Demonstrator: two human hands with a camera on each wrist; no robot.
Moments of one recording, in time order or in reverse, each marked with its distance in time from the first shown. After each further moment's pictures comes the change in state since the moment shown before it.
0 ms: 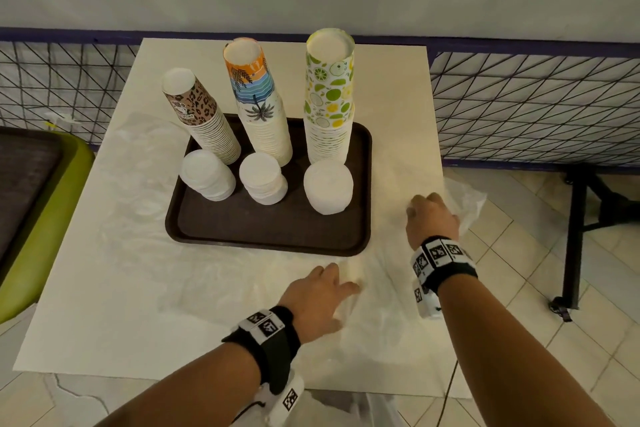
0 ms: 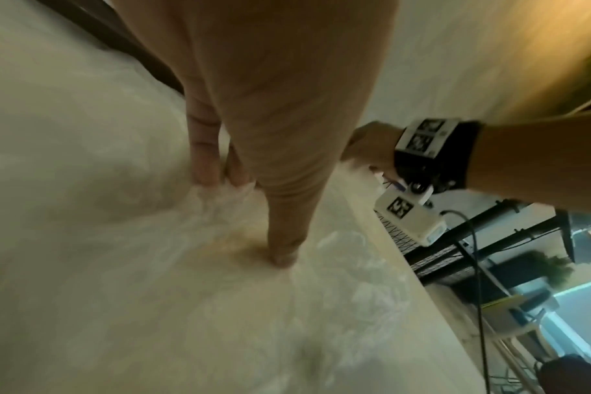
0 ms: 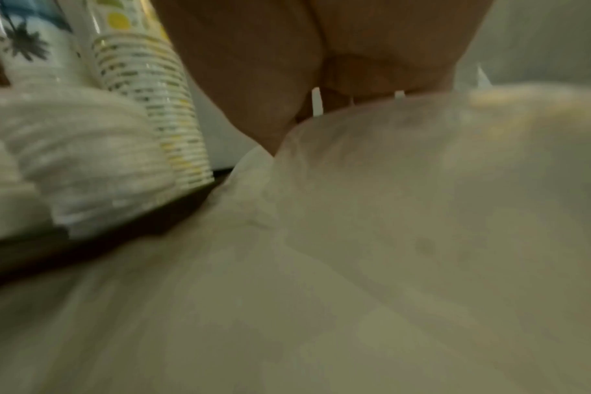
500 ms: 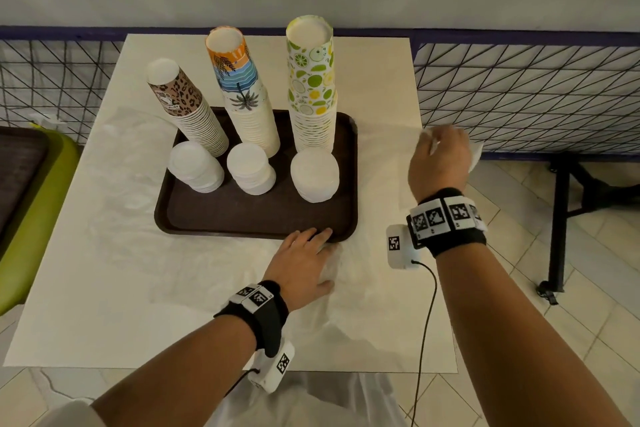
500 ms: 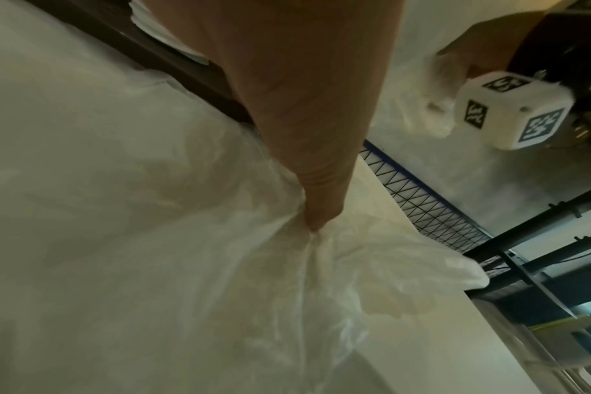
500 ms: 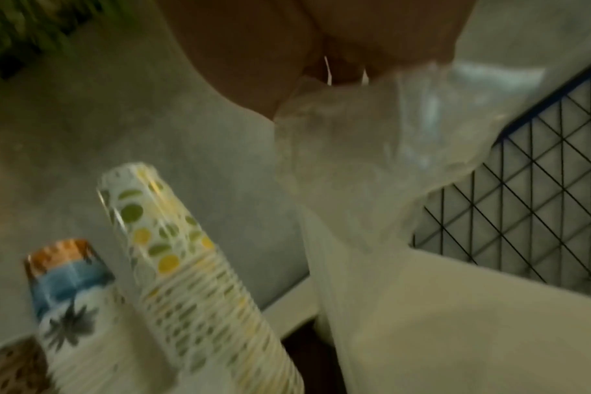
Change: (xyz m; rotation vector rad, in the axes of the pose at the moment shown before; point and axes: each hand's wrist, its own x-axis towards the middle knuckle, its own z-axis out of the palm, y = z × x) left_hand 0.012 -0.013 0.001 0.178 0.198 -0.088; right_hand -0.001 -0.032 -0.088 0.531 0.475 -0.001
